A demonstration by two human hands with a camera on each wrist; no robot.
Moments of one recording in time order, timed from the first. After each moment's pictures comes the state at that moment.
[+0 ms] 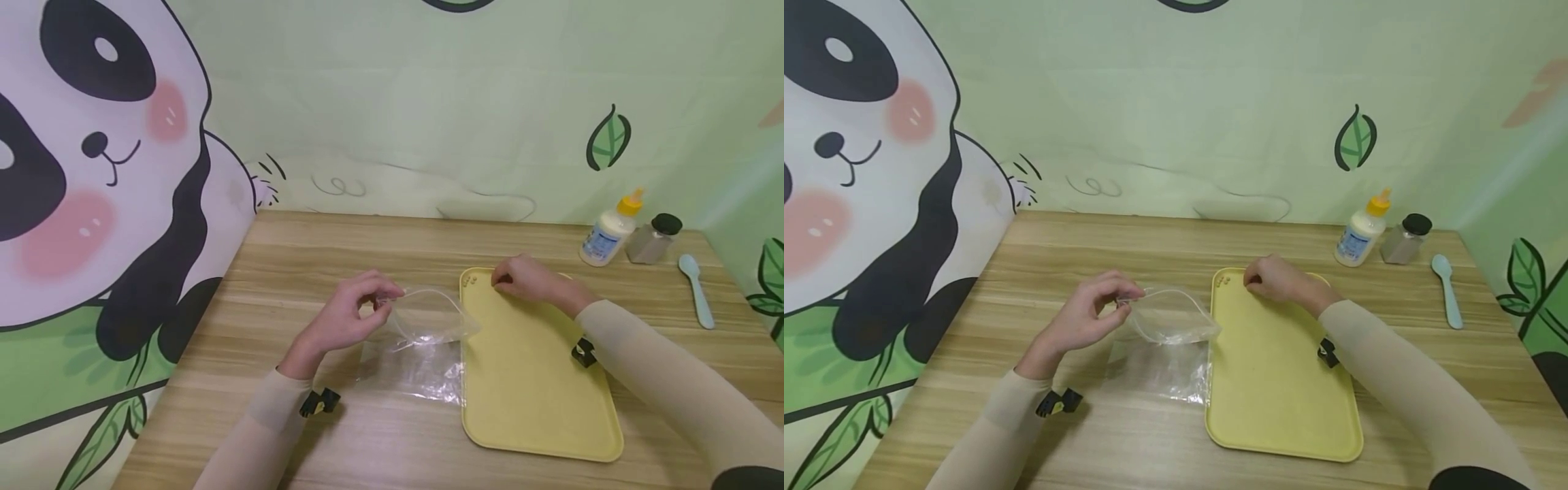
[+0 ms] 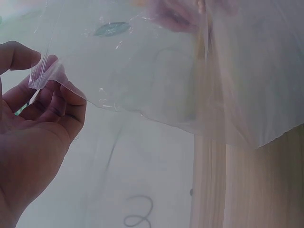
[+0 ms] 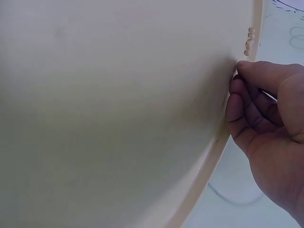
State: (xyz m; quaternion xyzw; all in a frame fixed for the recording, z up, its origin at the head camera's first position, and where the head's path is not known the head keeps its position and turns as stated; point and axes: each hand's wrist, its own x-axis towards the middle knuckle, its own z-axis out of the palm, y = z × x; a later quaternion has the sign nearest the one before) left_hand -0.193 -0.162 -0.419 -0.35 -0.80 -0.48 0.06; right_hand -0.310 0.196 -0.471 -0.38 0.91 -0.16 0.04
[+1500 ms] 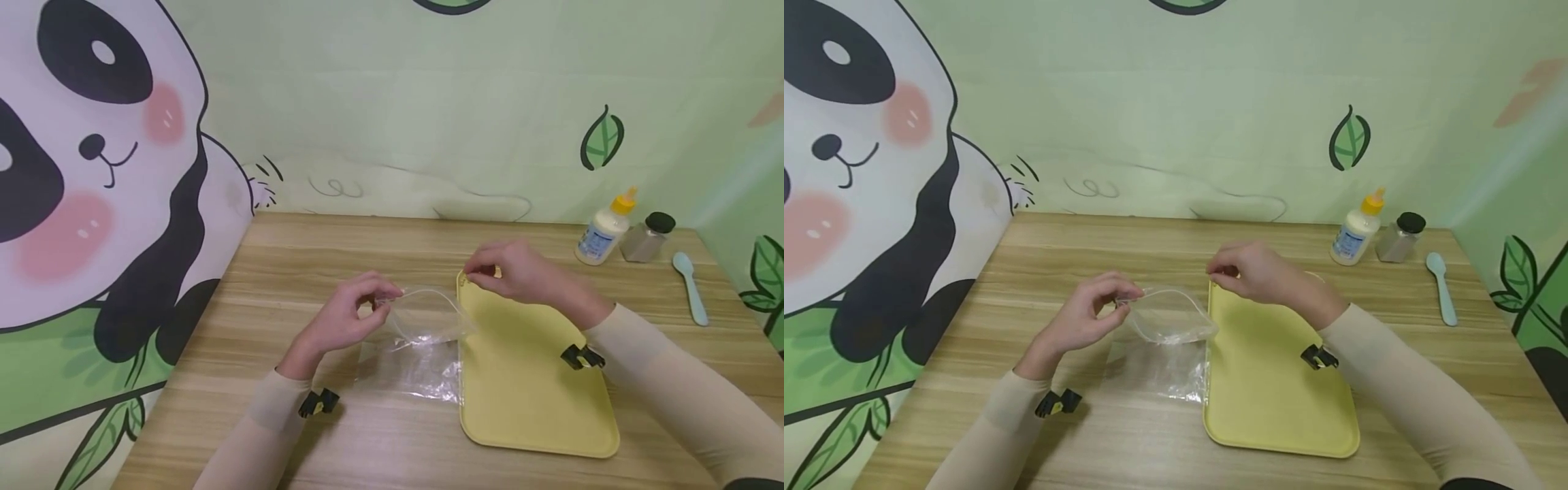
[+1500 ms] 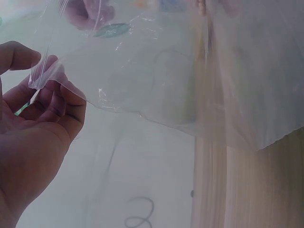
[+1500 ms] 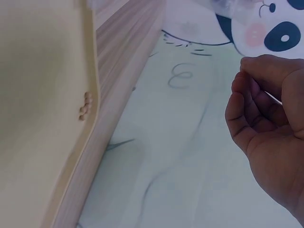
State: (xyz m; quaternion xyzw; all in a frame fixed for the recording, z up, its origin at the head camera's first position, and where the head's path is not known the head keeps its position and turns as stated) left_hand -0.192 -0.159 -0.419 -0.36 -0.80 -0.48 0.06; right_hand -0.254 0.153 -0.380 -0.49 0.83 -0.23 -0.12
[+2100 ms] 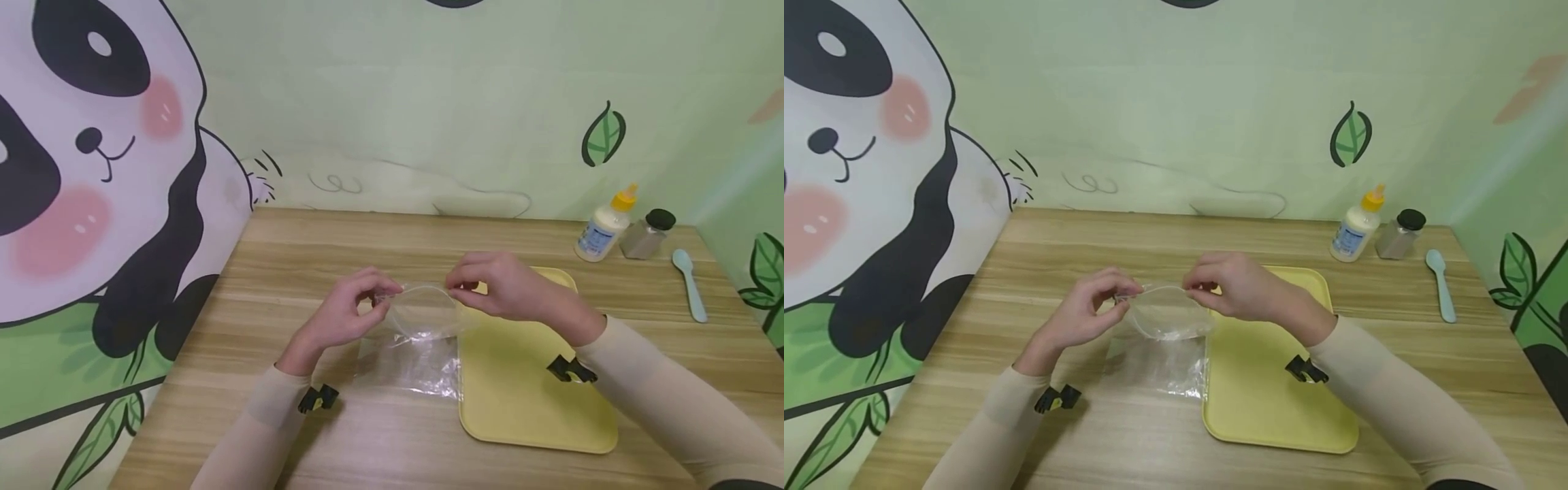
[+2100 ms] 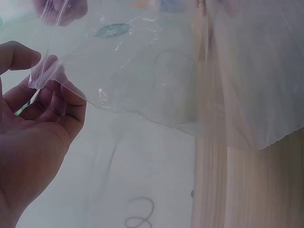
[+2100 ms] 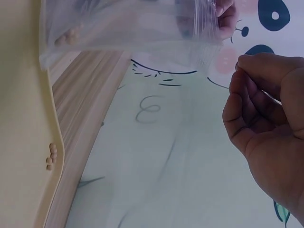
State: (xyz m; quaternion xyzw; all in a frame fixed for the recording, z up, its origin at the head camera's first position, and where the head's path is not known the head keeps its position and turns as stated) left_hand -0.191 -0.160 -0.419 -0.36 -0.80 -0.48 0.07; right_hand -0.221 0.127 -0.365 -0.55 0.78 -0.27 -0.13
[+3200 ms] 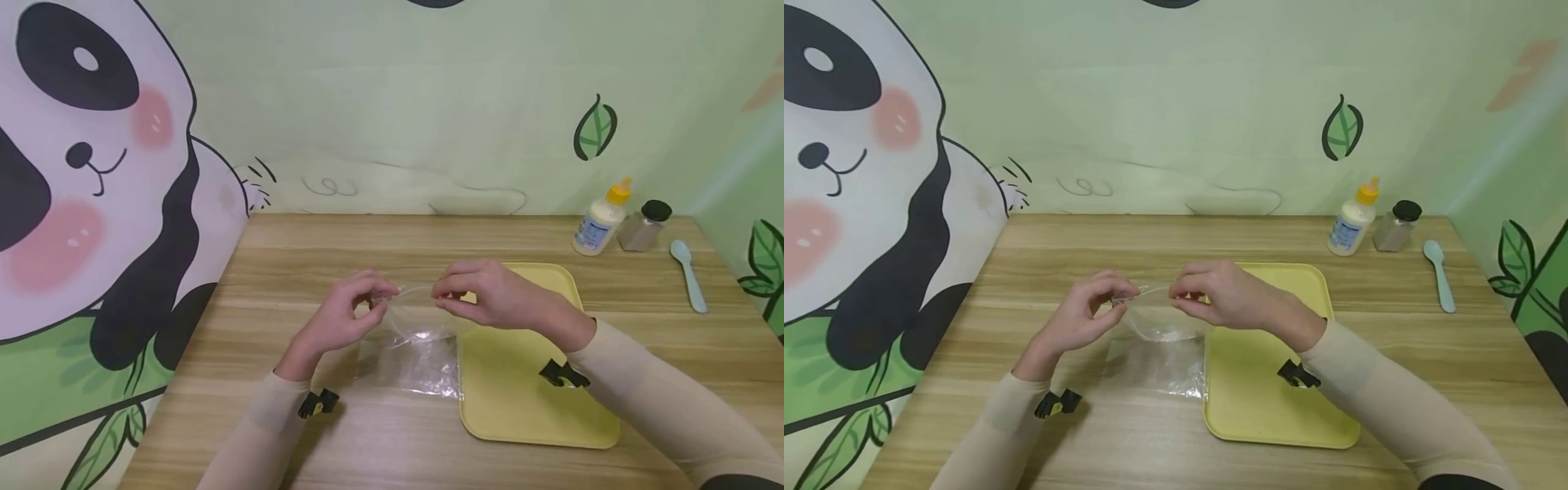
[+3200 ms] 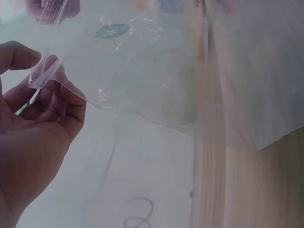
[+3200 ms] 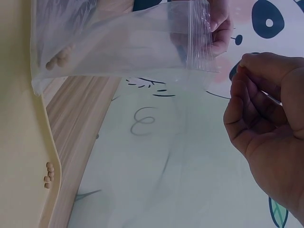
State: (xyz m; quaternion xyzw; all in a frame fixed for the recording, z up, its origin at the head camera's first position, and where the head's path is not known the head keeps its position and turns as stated) left_hand -0.191 -0.156 -0.419 -0.35 -0.80 -0.49 0.05; right_hand -0.210 0.120 -0.367 -0.56 0.77 -0.28 -0.12
